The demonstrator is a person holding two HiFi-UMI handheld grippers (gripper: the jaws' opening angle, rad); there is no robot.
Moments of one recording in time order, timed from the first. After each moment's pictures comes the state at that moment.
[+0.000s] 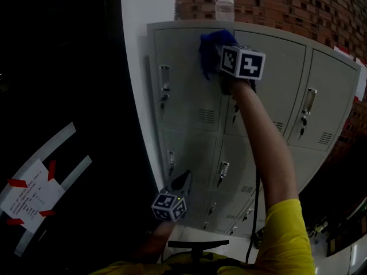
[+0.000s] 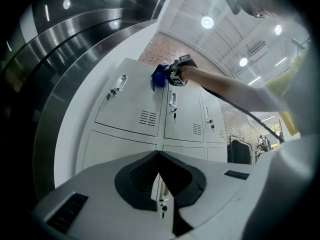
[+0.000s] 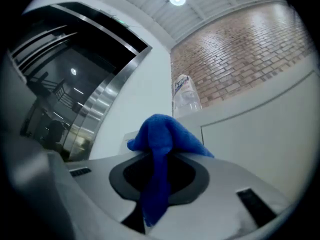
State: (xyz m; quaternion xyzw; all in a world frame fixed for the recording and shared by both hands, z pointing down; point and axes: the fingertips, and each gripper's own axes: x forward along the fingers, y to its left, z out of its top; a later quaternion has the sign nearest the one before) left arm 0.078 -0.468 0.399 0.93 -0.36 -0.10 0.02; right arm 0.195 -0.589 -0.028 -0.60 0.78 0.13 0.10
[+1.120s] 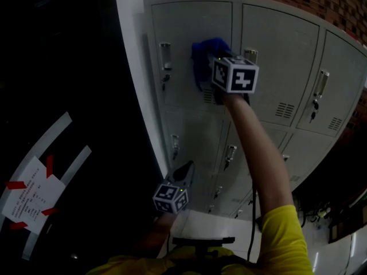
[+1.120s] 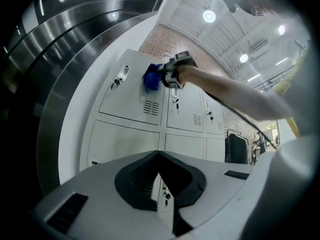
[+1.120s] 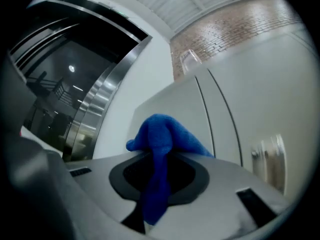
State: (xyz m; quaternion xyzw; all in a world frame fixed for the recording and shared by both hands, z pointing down) left arm 0.066 -0.476 0.425 0.93 -0.35 -0.06 0.03; right arm 0.158 -0.614 0.077 -0.60 0.79 0.10 0.08
